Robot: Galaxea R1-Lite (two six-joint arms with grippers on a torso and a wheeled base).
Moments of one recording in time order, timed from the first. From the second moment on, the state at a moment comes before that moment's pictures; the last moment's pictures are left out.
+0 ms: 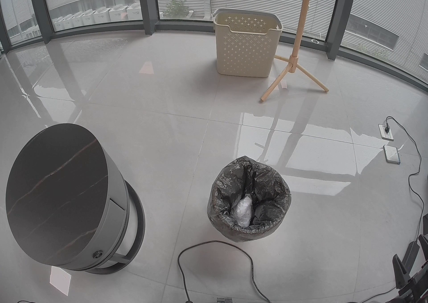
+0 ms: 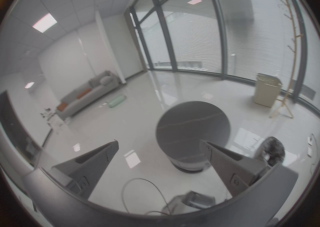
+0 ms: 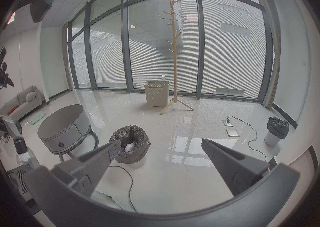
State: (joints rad) left arm 0.21 0.32 -1.16 1.19 0.54 -0.17; right arm -0.01 0.02 -0.04 0.04 0.09 -0.01
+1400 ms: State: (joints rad) left arm 0.01 0.04 -0.81 1.26 -0.20 0.25; right arm 0.00 0.01 -0.04 0.03 0.16 -0.02
